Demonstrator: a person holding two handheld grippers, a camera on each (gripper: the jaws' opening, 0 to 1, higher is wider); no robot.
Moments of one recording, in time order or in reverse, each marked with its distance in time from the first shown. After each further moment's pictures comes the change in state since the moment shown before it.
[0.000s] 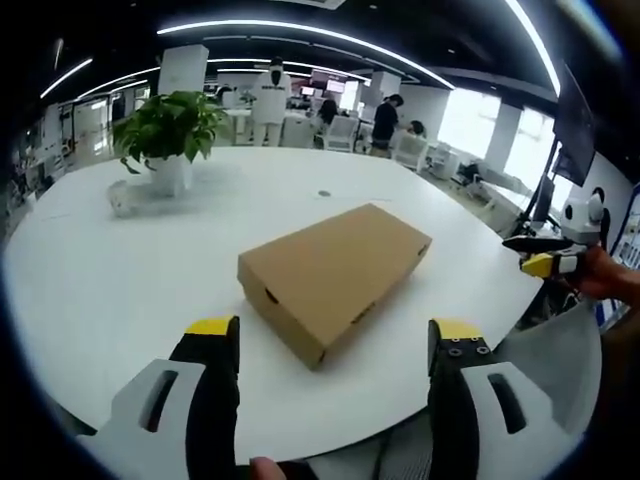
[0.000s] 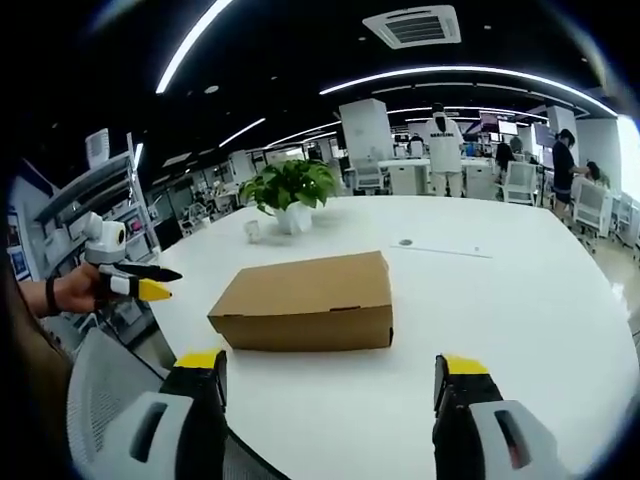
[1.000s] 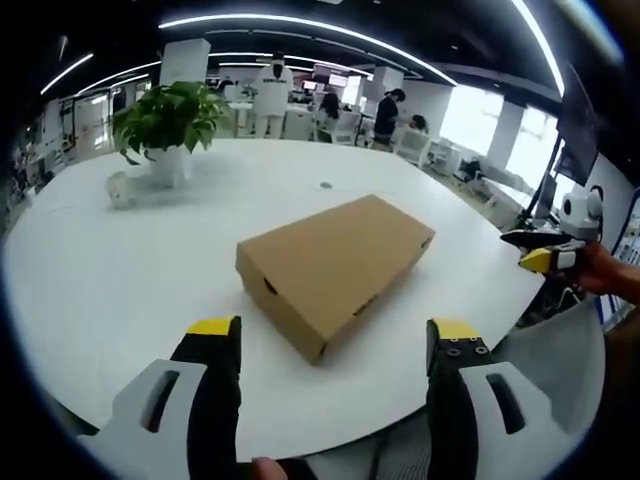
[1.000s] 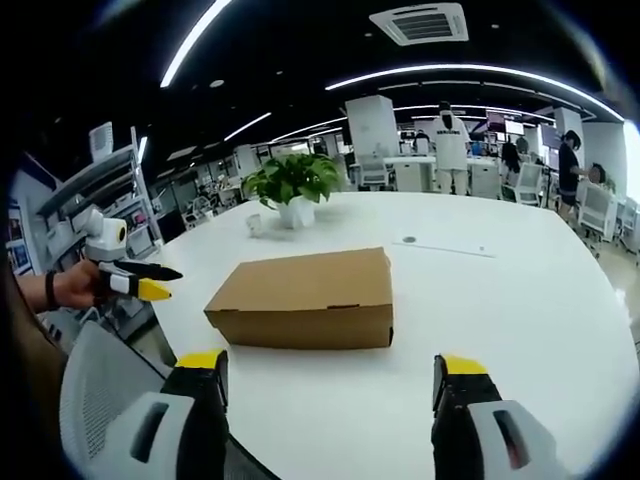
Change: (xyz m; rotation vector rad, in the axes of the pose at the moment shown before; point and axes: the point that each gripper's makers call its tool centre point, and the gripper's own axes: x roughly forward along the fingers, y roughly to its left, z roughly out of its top) left arm 0.007 0.001 -0.012 -0.011 0.028 0.003; right arm 0.011 -0.005 -0.002 -0.023 0.022 0.018
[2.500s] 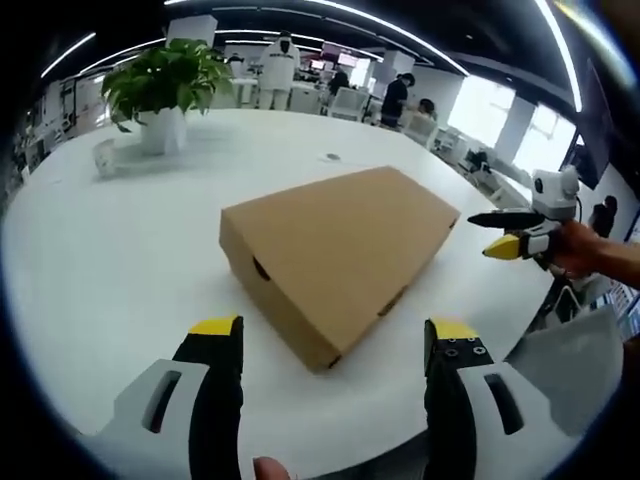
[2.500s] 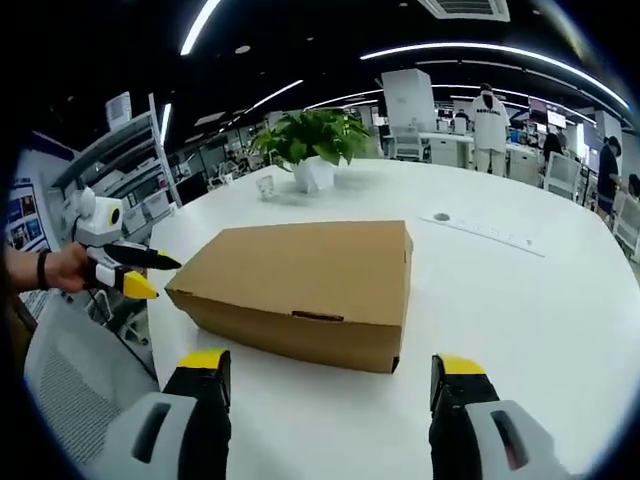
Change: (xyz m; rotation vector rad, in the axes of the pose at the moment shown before) left arm 0.062 0.011 -0.027 -0.049 0.092 0.003; right arm 0.111 -0.031 -0.014 -0.089 0.147 0.127
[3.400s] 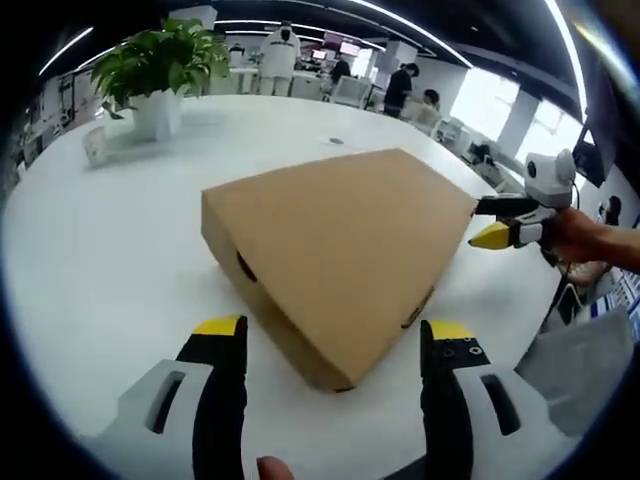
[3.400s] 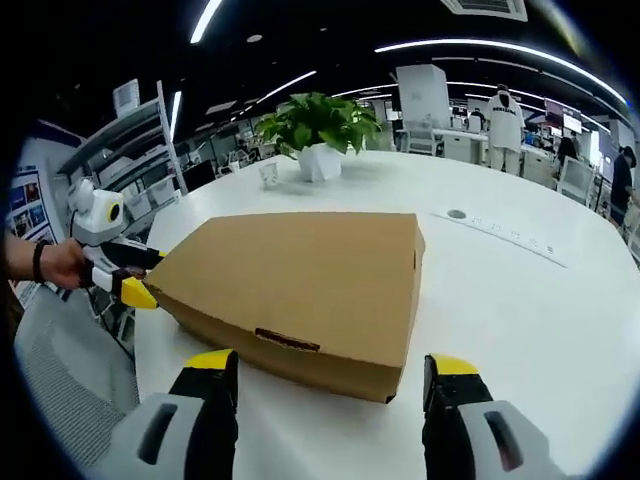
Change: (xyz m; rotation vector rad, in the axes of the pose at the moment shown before) left arm 0.035 0.004 -0.009 -0.009 0.039 0.007; right arm 0.042 -0.012 0.006 -0.050 0.021 0.036
